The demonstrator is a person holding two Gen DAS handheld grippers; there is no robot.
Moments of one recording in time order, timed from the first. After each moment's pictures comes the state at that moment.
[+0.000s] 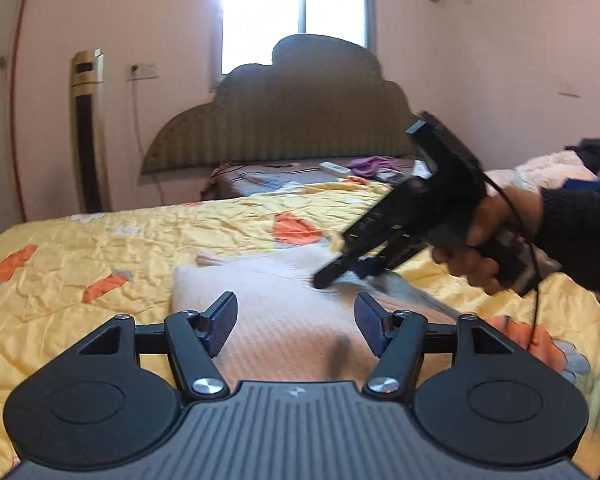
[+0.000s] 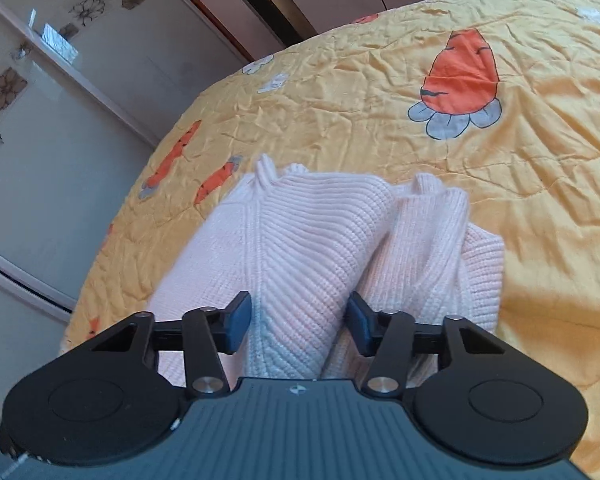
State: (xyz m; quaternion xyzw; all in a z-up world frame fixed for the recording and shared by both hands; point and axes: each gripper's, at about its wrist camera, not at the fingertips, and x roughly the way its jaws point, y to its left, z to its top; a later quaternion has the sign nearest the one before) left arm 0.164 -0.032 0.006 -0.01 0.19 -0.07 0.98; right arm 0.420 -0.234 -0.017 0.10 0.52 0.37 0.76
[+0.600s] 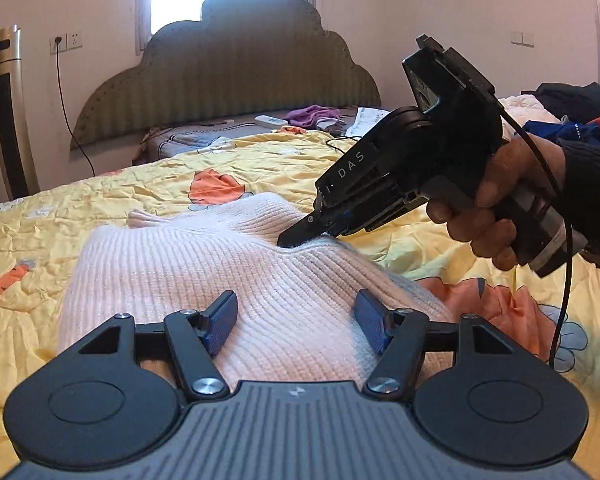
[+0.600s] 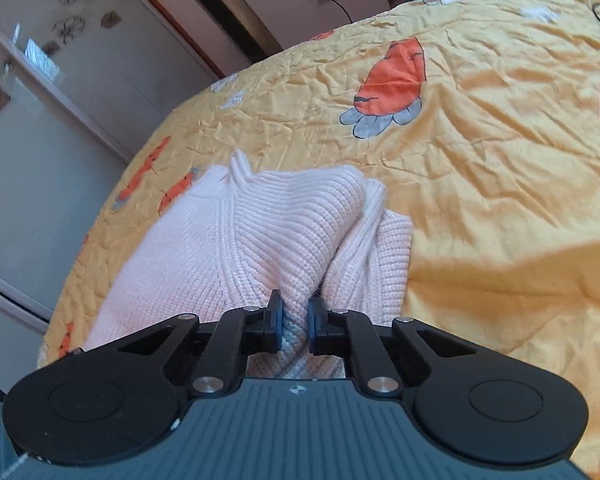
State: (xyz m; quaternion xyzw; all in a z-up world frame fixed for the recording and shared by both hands) left arm 0.219 -0.096 -0.029 0.04 0.26 -0.16 0.95; right arm 0.419 -0.298 -0.029 0.14 0.50 0.34 0.78
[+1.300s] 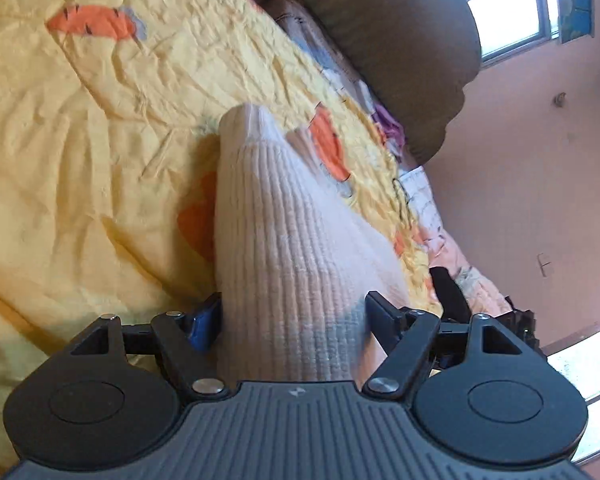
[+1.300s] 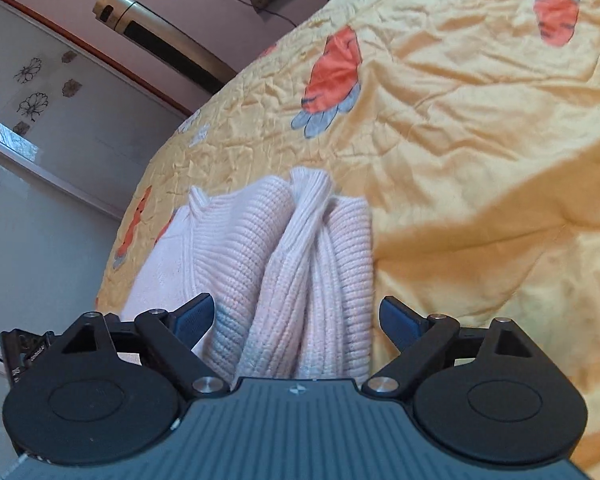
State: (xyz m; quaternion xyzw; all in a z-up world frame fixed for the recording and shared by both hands) left arm 0.310 0.086 -0.067 -0.41 0.40 -0.15 0.80; right arm 0.426 -0.317 -0.055 0.24 0.53 0.29 0.76
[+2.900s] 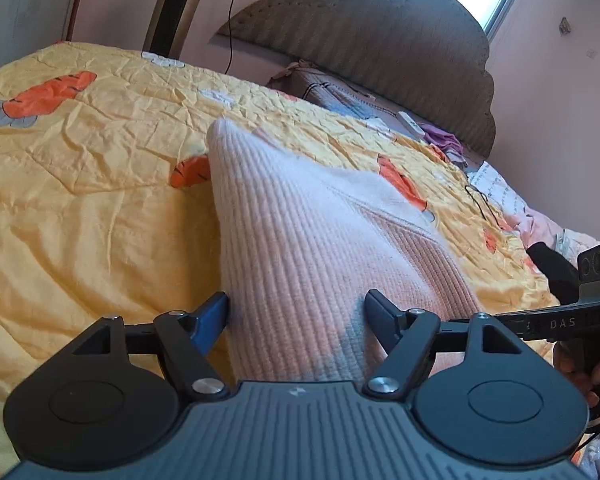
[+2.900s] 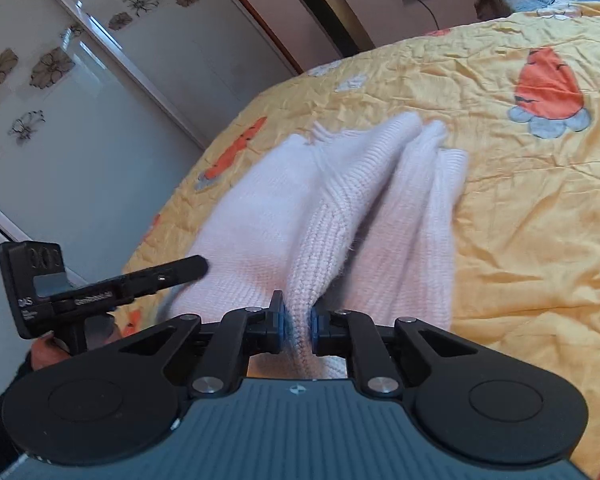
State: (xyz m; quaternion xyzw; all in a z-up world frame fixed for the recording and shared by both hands) left arm 0.236 0.133 -0.026 -0.20 0.35 -0.04 0.92; right arm 0.364 -0.181 -0.008 0.11 0.49 0.42 0.76
